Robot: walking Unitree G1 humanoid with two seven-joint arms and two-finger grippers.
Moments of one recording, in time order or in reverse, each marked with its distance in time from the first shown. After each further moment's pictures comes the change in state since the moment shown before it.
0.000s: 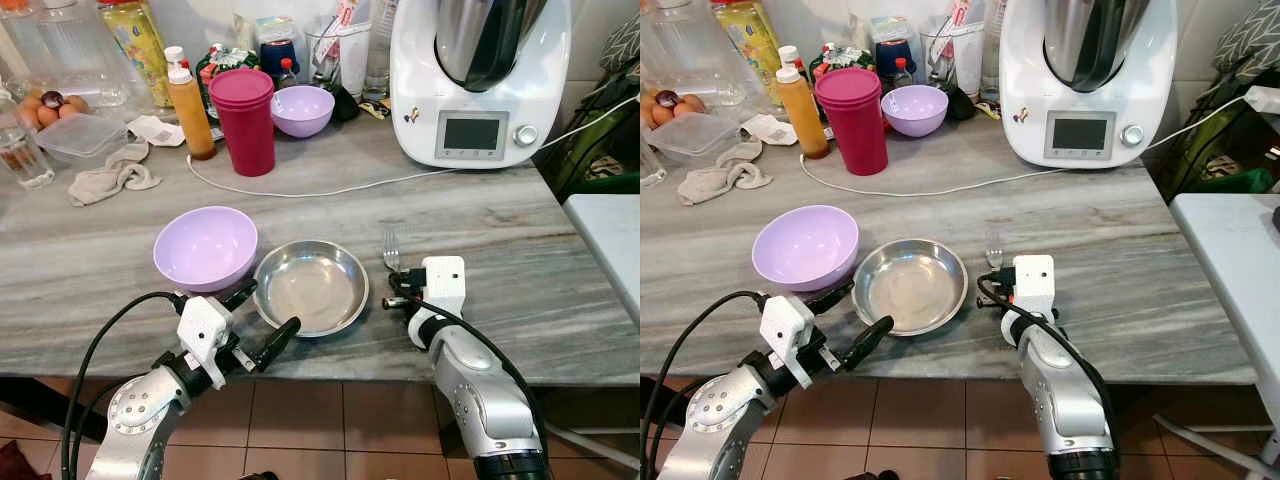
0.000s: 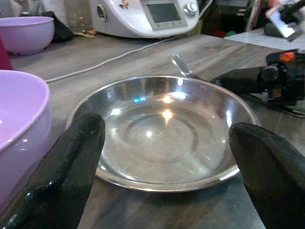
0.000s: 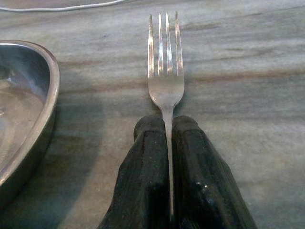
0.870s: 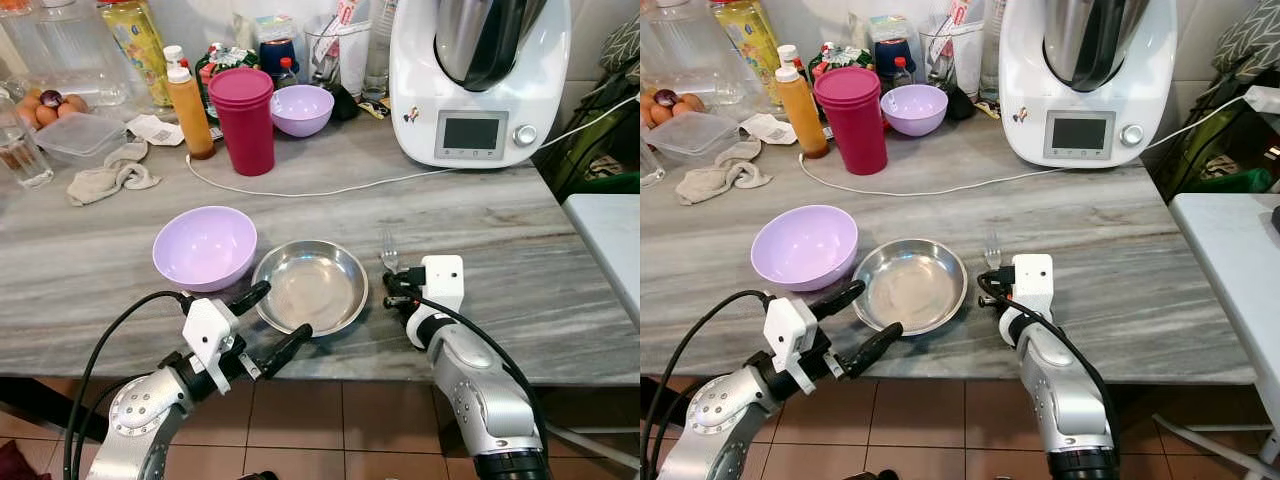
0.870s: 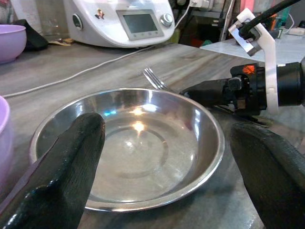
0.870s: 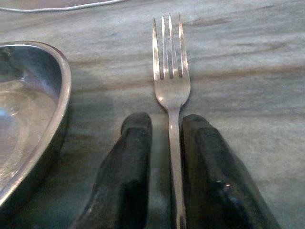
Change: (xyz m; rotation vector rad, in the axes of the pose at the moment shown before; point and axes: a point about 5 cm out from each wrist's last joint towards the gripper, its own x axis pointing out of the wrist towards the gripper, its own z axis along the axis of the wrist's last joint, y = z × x) left arm 0.003 -0.010 0.008 -0.021 -0.032 -0.078; right arm 0.000 0.001 0.002 0.033 0.004 0.028
